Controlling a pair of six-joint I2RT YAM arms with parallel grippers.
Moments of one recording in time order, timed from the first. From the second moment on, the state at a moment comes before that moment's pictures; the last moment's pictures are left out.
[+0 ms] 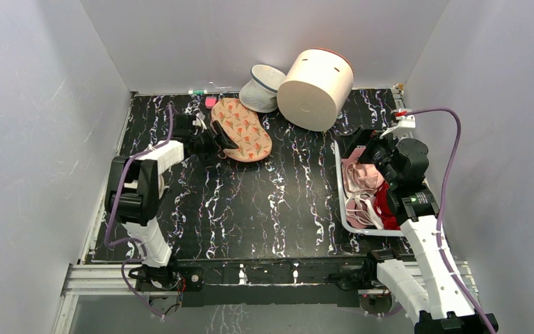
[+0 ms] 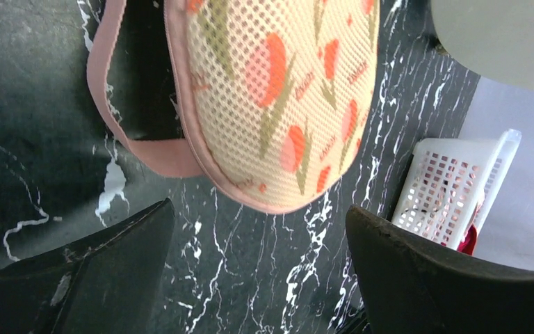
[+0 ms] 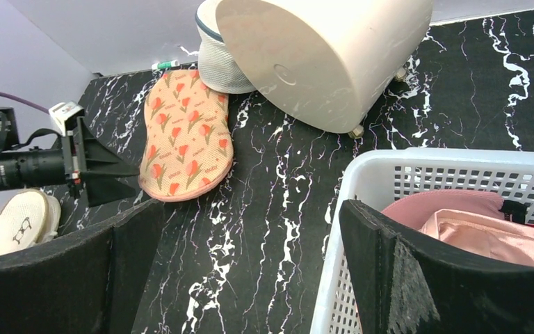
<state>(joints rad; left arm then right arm) -0.15 1.79 1.10 -0.17 0.48 -0.70 0.10 0.77 0.82 -0.17 -0.18 0.34</state>
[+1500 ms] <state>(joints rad) -0.18 1.44 0.70 -0.38 0.47 -0.54 0.10 0.91 0.77 -0.14 -0.44 0.40</state>
